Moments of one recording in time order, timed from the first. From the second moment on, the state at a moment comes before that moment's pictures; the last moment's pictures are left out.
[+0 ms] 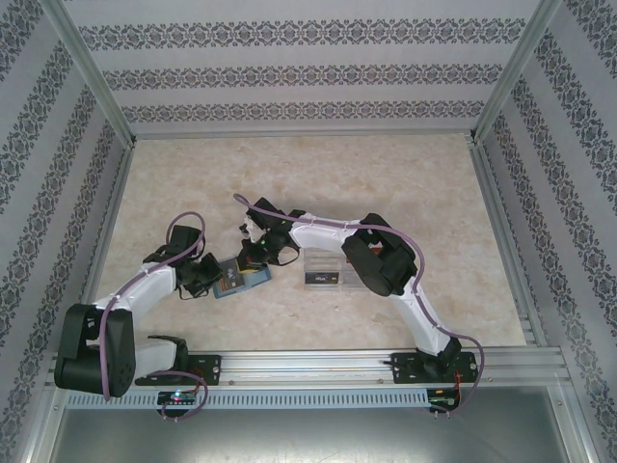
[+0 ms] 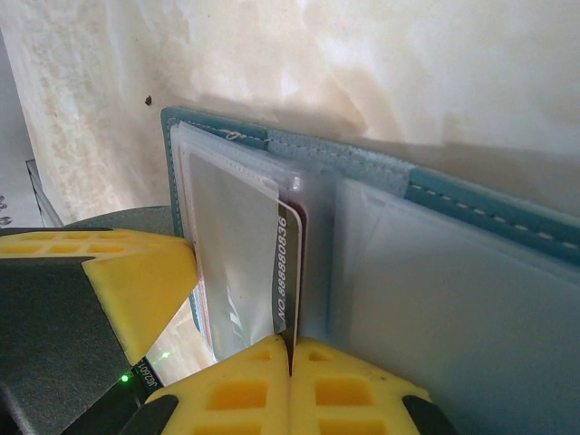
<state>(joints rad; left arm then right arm) -0.08 1.24 0.52 -0.49 0.23 -0.79 0.87 2.29 1.65 -0.41 -0.67 0.75</state>
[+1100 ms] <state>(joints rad) -0.08 1.28 0.56 -0.53 0.22 -0.79 0.78 2.18 1.52 -0.46 -0.64 0.67</state>
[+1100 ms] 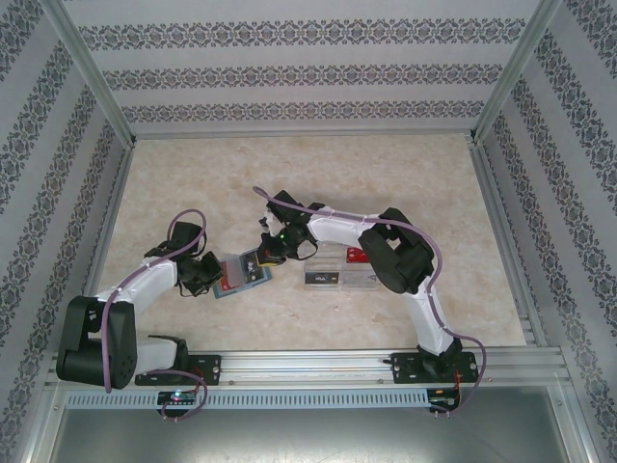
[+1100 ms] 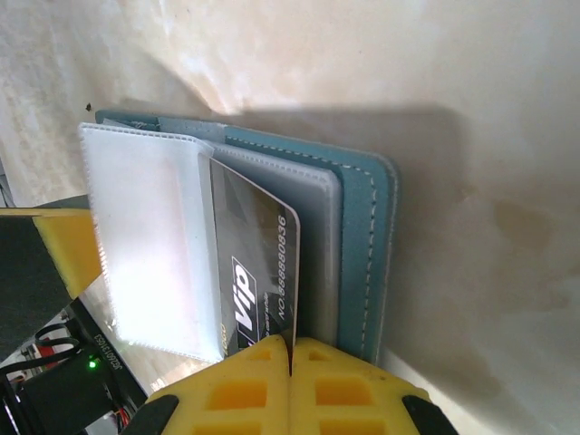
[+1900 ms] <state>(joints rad) -0.08 1.14 0.60 -0.58 0.22 -0.75 0.76 1.88 1.56 -0.75 -0.40 0.45</state>
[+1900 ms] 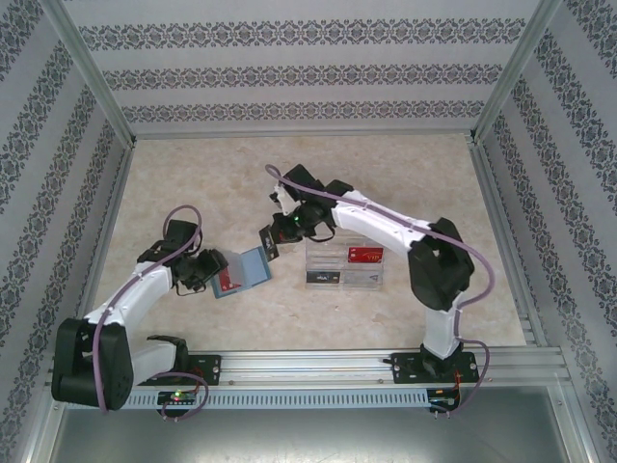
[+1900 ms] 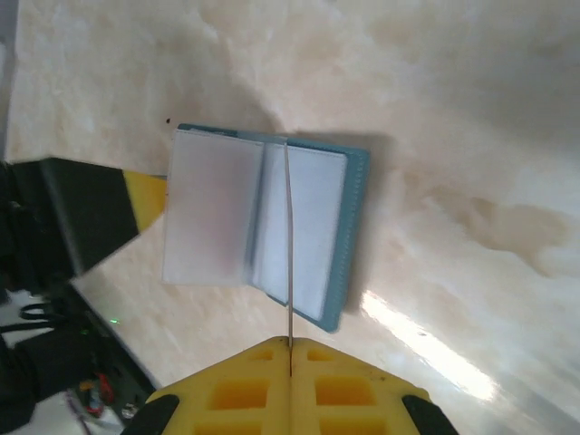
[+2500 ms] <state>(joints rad) -0.08 1.05 0.74 -0.59 0.22 -0.72 0.96 1.47 1.23 -0.92 0.06 -0.33</state>
